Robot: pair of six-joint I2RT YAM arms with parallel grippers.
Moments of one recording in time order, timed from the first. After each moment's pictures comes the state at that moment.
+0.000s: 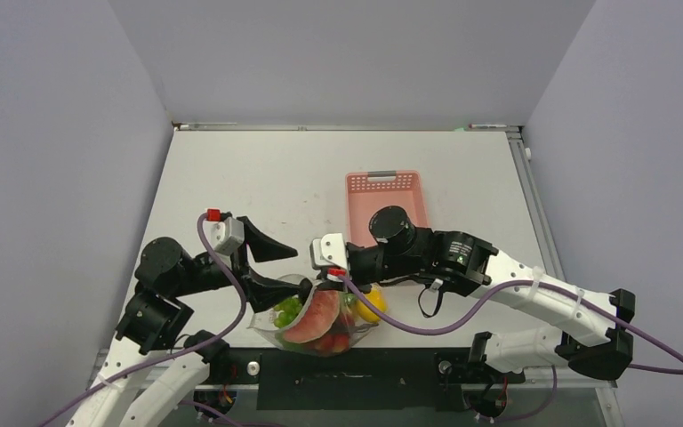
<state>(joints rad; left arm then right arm) -0.49 0.52 0.81 -0.24 0.84 -0.29 1.17 1.20 1.32 -0.59 -0.41 -0.43</state>
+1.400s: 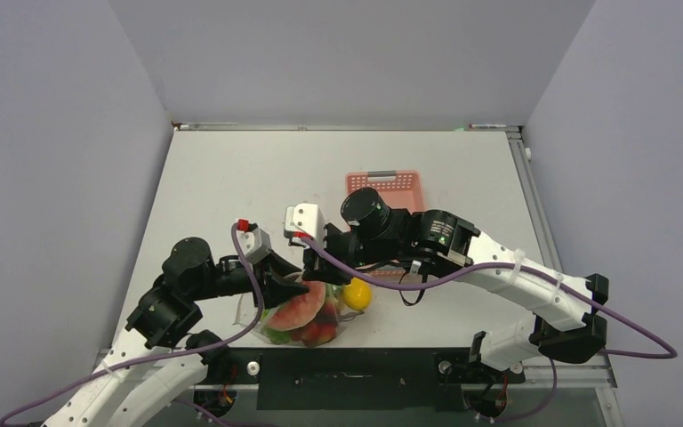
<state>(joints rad) -0.64 0.55 0.73 -0.36 0.70 -0.17 1.20 1.40 1.66 -0.81 -0.30 -0.19</state>
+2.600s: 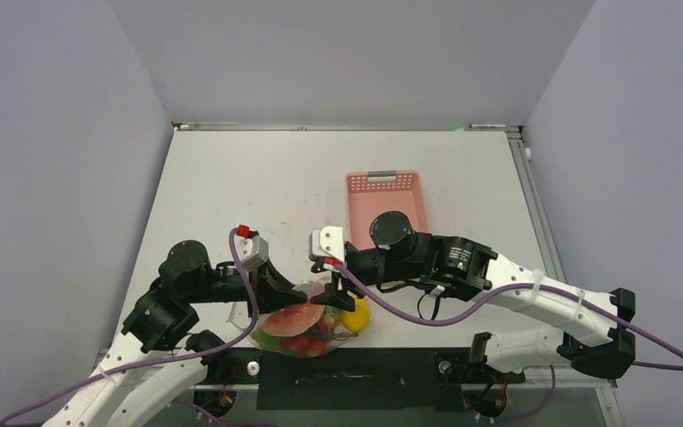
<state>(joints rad) -0.65 0.53 0.74 -0.40 0.82 -0.22 1.21 1.20 1.32 -0.53 -0.34 -0.24</state>
